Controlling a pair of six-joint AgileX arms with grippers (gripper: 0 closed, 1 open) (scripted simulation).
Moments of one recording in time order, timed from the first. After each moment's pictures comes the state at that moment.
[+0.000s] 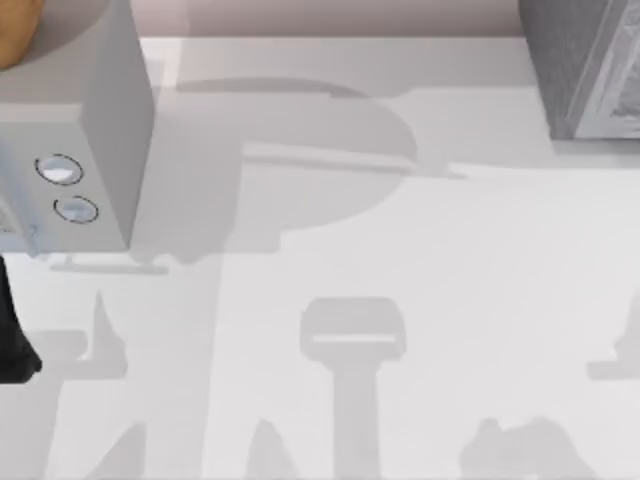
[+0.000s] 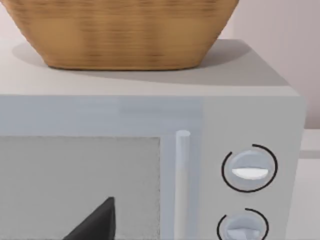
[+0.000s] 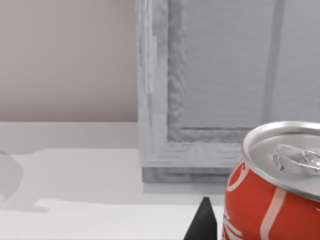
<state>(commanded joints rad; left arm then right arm) 0.00 0.00 0.00 0.00 0.00 0.00 0.00 0.03 0.01 0.01 -0.01 0.00</state>
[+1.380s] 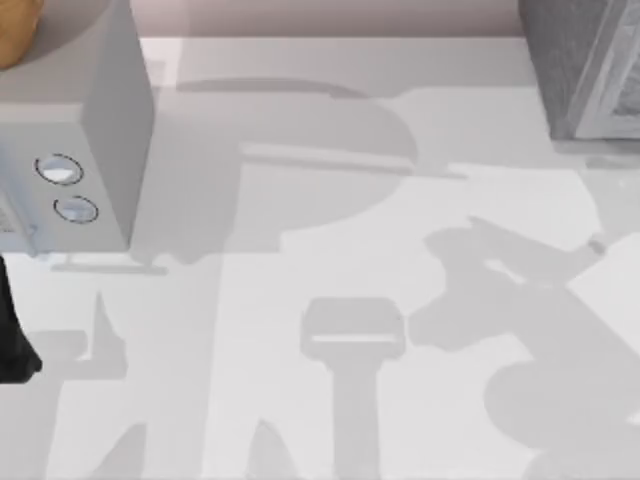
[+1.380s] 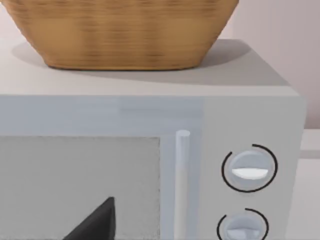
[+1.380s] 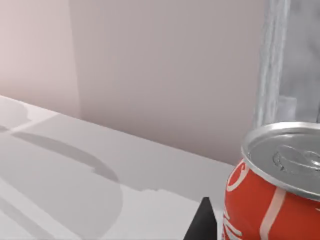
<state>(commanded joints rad) 0.00 0.00 0.00 0.00 0.00 0.00 -0.28 1.78 0.61 1.18 -0.84 0.02</state>
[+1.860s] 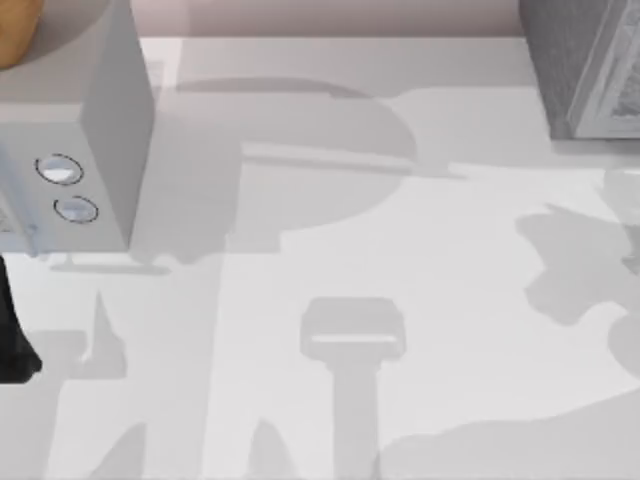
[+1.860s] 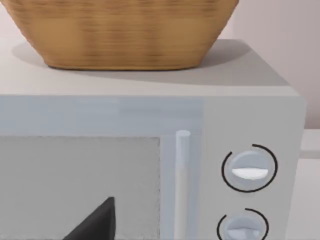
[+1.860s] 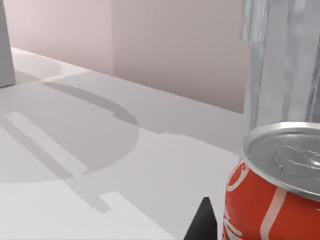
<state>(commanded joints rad) 0.00 0.00 0.00 0.00 0.00 0.00 -0.35 2.24 0.77 1.50 -1.06 0.02</state>
